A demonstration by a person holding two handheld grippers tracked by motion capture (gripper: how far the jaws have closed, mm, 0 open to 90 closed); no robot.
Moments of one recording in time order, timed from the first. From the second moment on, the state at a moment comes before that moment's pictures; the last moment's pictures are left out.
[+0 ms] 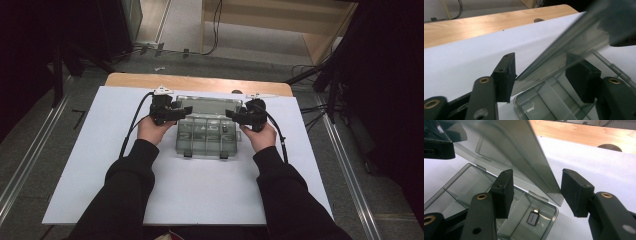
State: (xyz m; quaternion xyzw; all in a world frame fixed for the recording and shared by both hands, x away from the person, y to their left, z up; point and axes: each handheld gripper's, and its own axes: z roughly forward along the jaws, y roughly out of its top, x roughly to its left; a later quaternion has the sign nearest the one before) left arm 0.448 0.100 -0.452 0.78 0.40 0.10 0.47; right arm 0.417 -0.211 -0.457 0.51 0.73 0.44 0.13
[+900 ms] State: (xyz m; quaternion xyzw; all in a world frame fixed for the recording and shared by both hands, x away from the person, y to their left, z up) left arm 0.440 0.129 -0.444 0.80 0.43 0.03 0.42; right arm 0.414 -0.212 -0.456 0.50 0.74 0.44 0.12
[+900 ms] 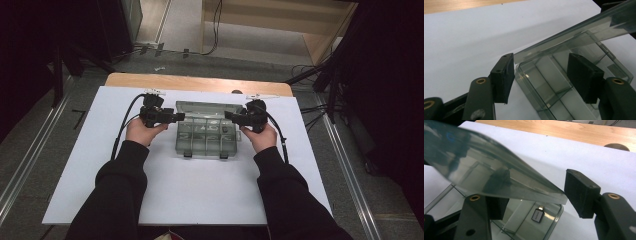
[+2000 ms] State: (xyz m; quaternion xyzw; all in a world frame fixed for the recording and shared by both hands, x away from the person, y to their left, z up) left arm 0.431 0.124 -0.427 0.82 0.39 -0.01 0.42; right arm 0.408 -0.215 -0.454 0.49 0.74 0.44 0.09
